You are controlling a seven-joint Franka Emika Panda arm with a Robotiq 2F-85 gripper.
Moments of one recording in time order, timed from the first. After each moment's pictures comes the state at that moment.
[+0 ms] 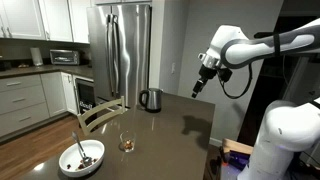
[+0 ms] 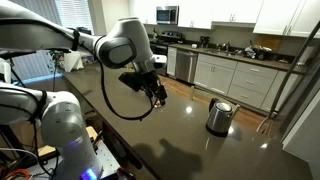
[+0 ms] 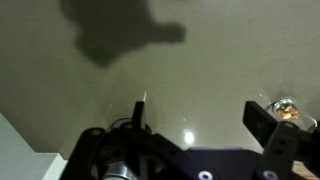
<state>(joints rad) -0.19 -0.90 -0.17 -2.80 -0.21 2.20 -0.11</state>
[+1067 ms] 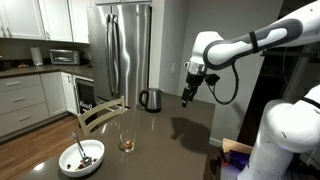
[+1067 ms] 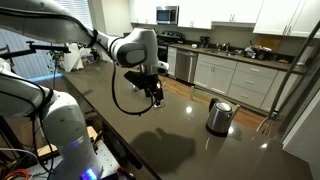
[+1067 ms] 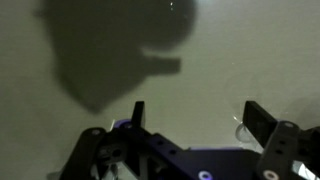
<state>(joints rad) -0.08 -0.65 -0.11 -2.70 -0.06 2.16 -0.03</state>
